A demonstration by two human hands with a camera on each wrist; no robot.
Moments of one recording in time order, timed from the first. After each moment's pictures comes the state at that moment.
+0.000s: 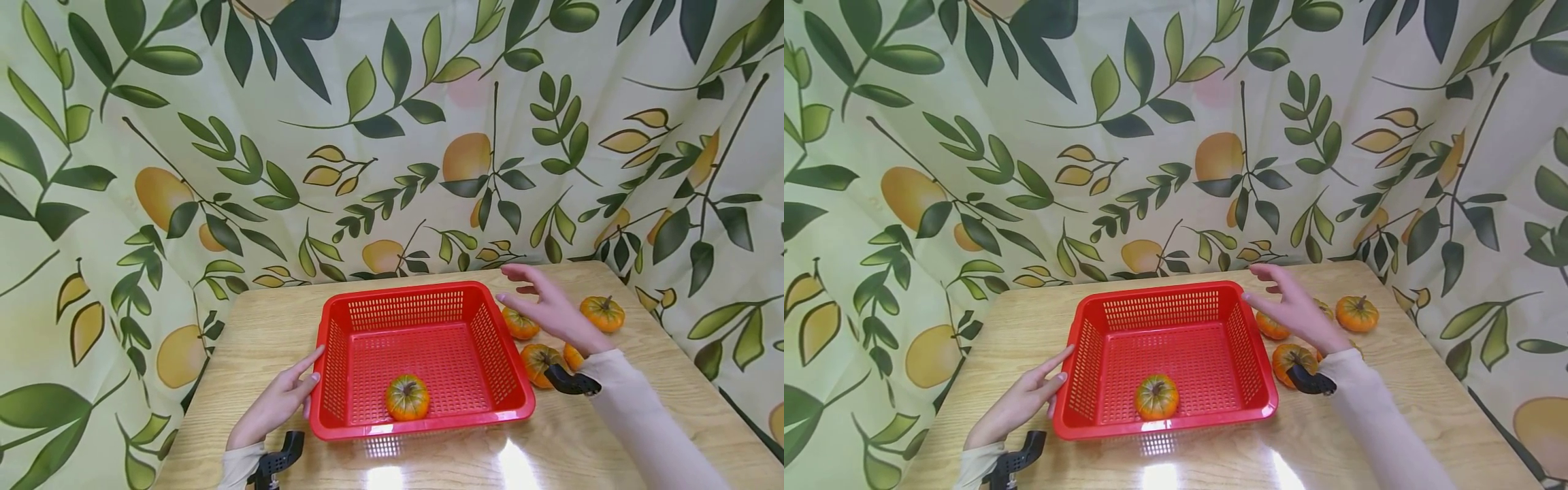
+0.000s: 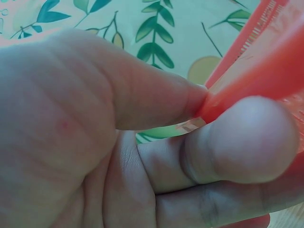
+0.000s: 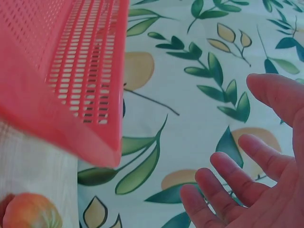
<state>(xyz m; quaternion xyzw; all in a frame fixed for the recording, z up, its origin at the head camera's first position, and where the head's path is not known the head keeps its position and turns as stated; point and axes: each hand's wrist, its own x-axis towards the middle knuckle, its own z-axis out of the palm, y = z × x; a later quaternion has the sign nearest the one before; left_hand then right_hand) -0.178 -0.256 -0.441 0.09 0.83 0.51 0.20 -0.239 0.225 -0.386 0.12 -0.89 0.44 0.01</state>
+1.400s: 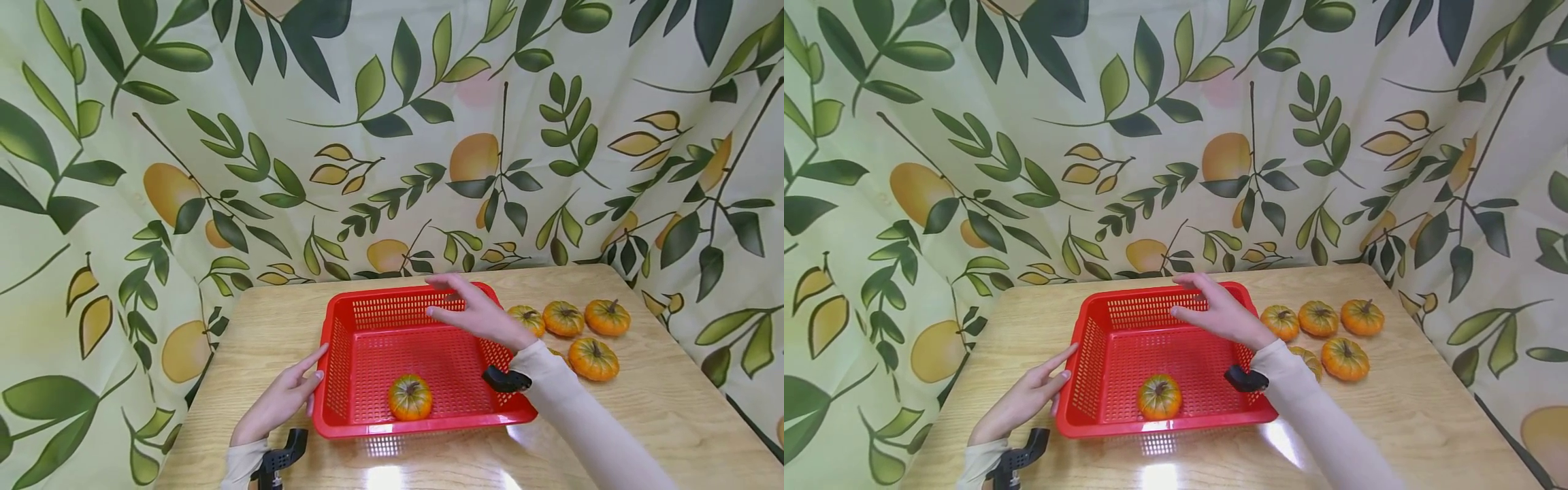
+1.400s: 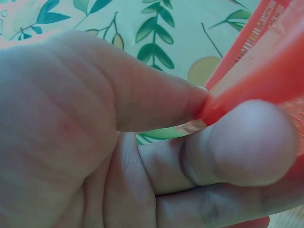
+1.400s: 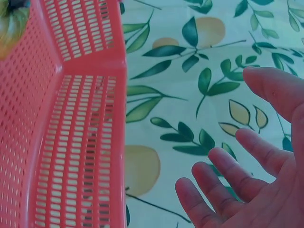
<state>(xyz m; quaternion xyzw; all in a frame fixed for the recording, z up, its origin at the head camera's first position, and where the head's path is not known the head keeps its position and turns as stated) -0.178 -0.256 -0.440 0.09 0.83 0.51 0.20 -0.257 0.119 -0.388 0.22 -0.84 0.48 -0.06</state>
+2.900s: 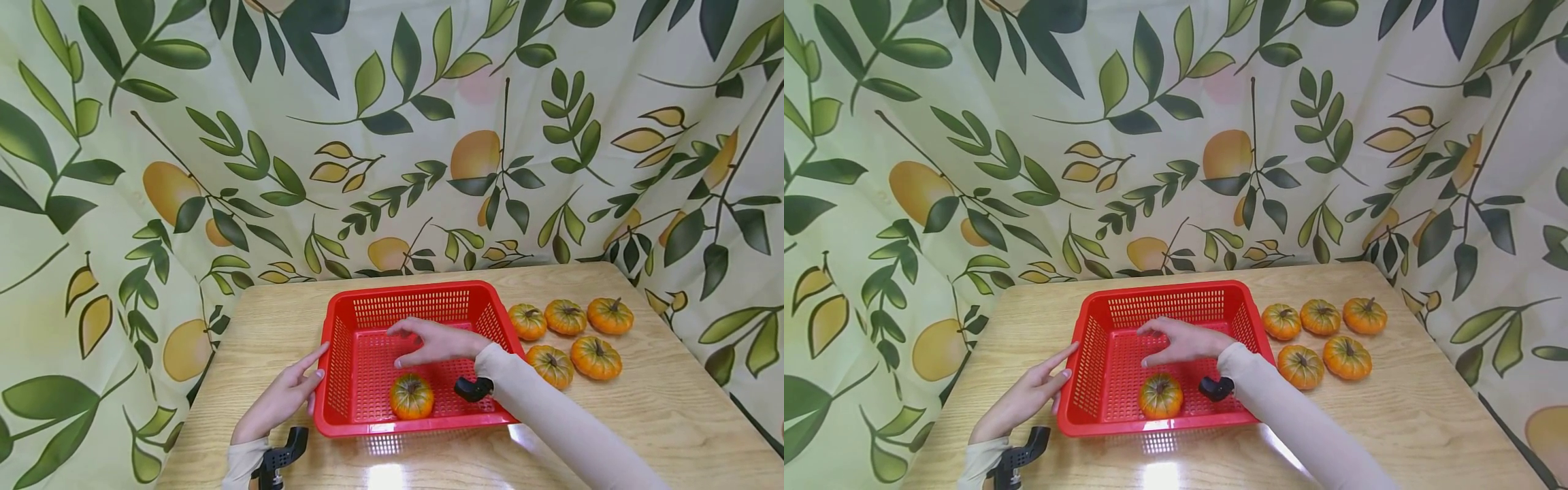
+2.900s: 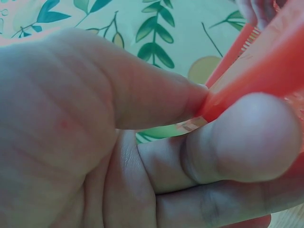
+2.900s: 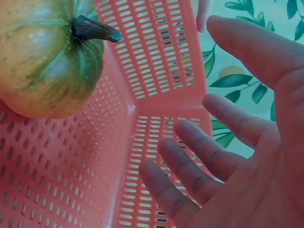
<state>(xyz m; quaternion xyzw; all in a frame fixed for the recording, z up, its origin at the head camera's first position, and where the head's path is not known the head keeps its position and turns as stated) -0.178 -0.255 -0.439 0.08 0.83 0.52 0.20 -0.263 0.065 -0.436 0.29 -0.84 0.38 -0.26</state>
